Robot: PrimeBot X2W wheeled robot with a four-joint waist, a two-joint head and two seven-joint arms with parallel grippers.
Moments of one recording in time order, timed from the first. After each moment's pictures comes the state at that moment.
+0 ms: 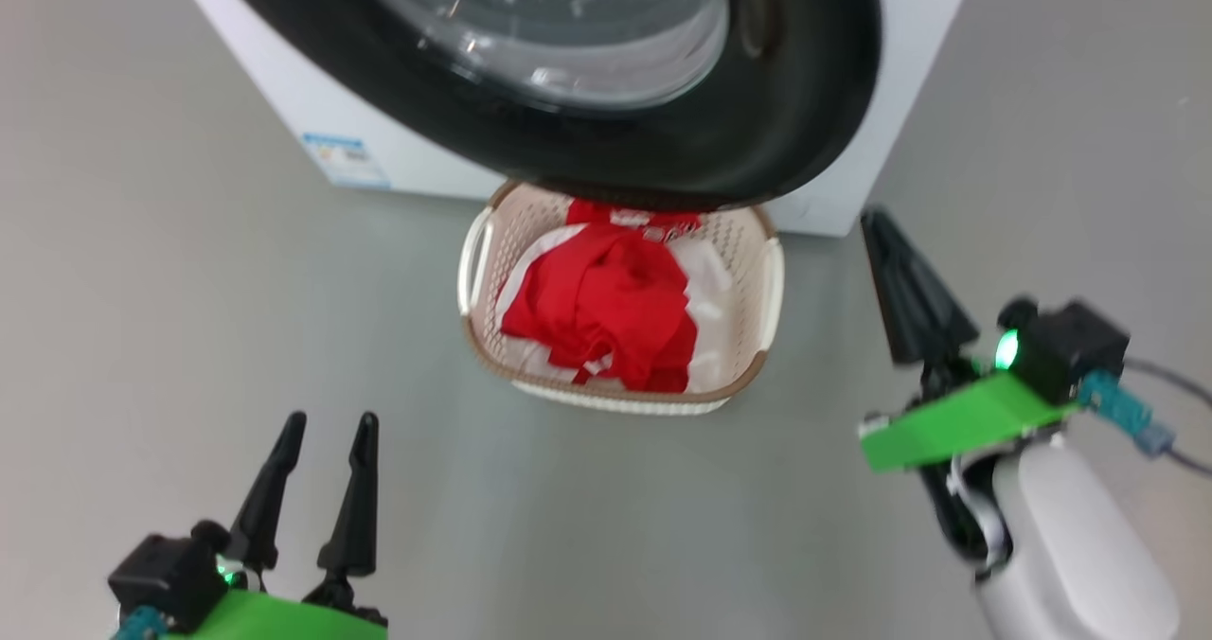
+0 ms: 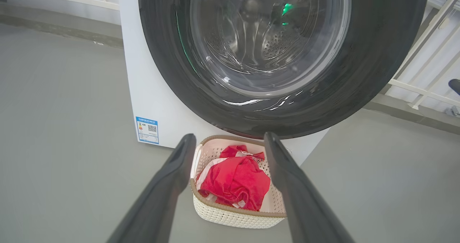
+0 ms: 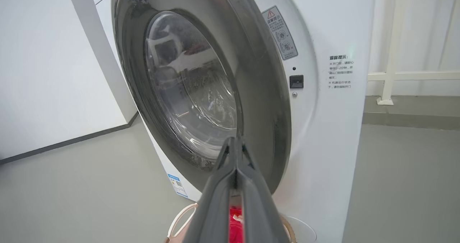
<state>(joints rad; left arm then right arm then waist) -0.09 0.11 -0.06 0.16 -0.41 -0.13 -0.26 -0.32 -0.06 0.14 0.23 0.33 0.12 -0.26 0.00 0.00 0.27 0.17</state>
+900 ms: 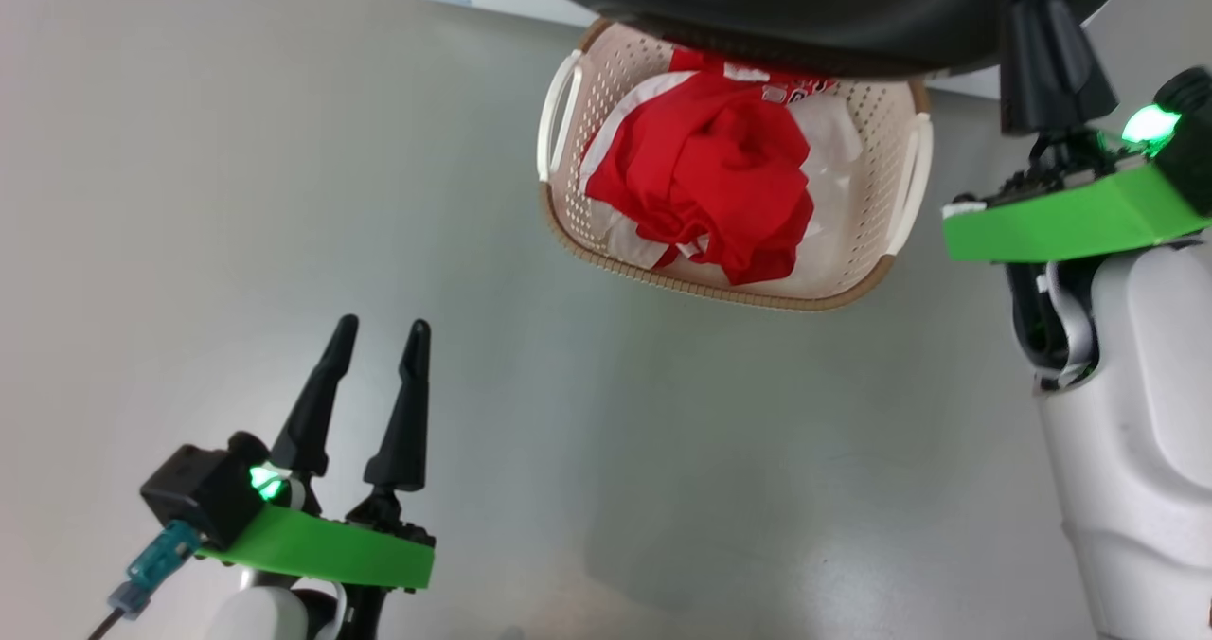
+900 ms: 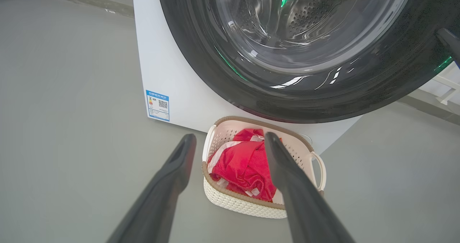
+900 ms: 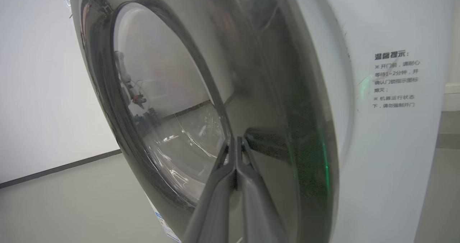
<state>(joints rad) -0.25 0.08 -0.15 0.16 -0.48 -0.13 -0.26 -0.65 -0.06 0.00 0.22 0.24 0.12 -0.26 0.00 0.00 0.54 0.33</state>
